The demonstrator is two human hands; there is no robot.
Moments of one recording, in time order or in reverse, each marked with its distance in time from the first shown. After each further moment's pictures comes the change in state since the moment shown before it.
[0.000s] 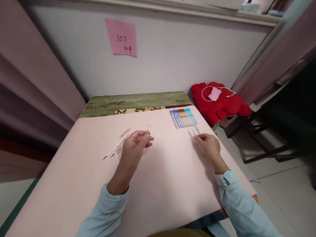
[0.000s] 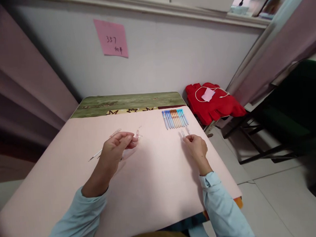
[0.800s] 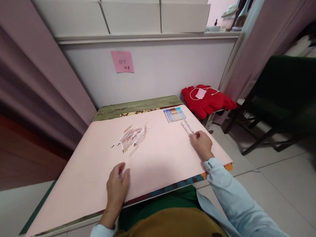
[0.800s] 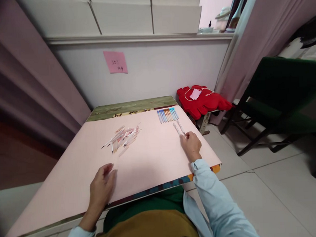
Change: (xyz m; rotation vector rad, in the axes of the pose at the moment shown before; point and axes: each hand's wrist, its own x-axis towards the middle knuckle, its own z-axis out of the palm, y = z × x) left_hand -0.155 -0.103 -0.076 0.889 0.348 0.250; right_hand -0.055 0.064 -0.016 -0.044 0.173 -0.107
